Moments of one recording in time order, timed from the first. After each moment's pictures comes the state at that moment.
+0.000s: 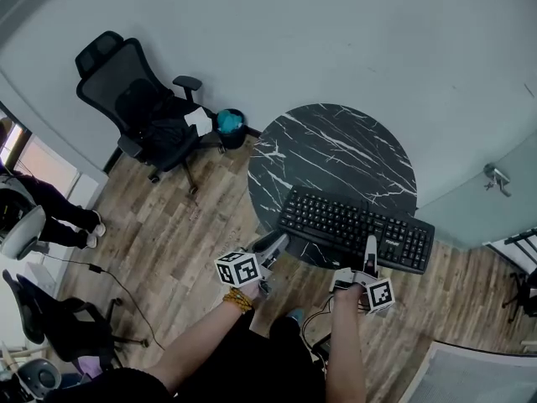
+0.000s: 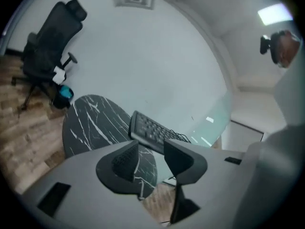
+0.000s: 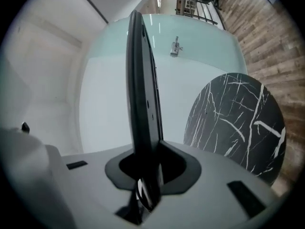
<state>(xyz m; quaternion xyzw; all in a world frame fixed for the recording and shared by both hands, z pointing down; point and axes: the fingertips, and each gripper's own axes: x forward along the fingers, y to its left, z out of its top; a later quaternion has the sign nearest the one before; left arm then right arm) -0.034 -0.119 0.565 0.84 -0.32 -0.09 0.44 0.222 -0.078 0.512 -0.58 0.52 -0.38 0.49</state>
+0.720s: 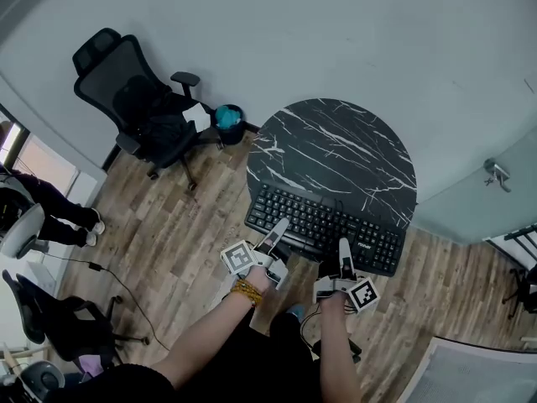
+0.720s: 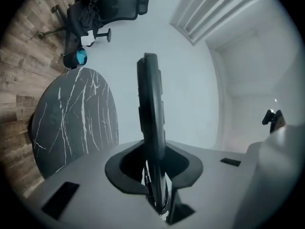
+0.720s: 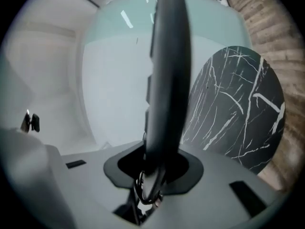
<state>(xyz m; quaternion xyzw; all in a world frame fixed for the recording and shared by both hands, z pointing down) -0.025 -0.142 0.543 0.69 -0.23 -0.33 0.60 0.145 -0.074 0.538 -0.51 0.60 -0.44 0.43</state>
